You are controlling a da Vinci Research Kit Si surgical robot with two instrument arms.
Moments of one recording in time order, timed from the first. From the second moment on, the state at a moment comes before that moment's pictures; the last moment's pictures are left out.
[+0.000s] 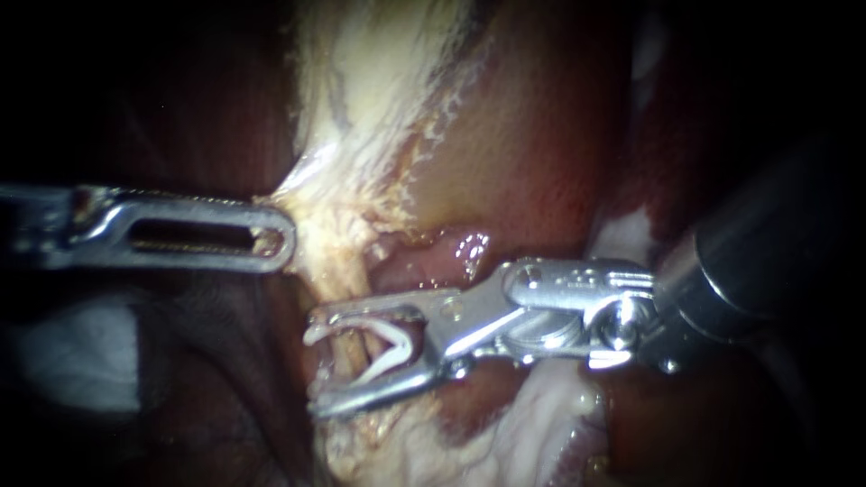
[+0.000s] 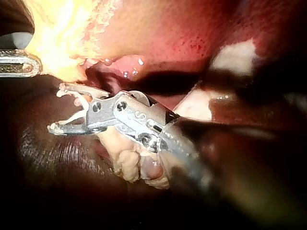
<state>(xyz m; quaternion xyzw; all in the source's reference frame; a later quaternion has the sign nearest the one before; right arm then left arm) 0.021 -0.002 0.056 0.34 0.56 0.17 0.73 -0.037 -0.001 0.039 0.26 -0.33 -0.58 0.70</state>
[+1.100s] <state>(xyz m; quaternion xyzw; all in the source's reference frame) 0.016 -0.002 0.052 0.33 0.56 0.18 0.74 -0.036 0.000 0.038 0.26 -0.33 -0.58 0.70</state>
